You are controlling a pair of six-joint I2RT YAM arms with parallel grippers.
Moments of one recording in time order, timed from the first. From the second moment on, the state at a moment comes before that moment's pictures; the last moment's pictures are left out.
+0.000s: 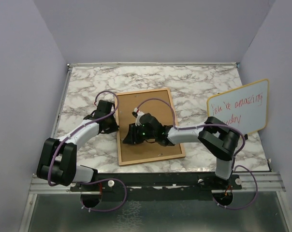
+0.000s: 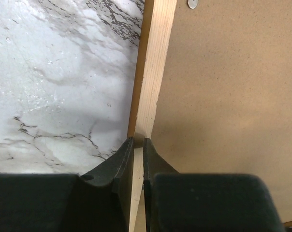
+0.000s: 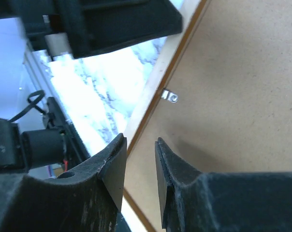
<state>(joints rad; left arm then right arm) -0.28 1.36 0.70 -0.36 0.03 -0.64 1.03 1.91 1.01 0.36 -0.25 0.73</state>
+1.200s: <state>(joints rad) -0.28 1.44 0.75 -0.29 -0.06 -0.69 0.83 2.20 1.59 0.01 -0.15 0.76</state>
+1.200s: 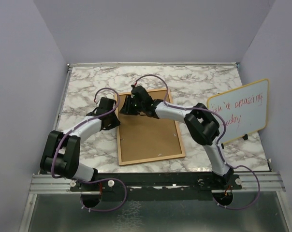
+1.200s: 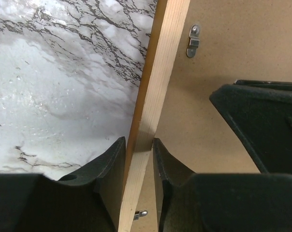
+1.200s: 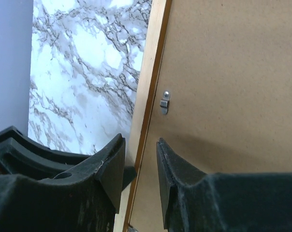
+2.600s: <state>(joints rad) -0.27 1.45 0.73 -0.27 -0.03 -0.69 0.83 2.39 1.74 0.12 -0.26 0.84</state>
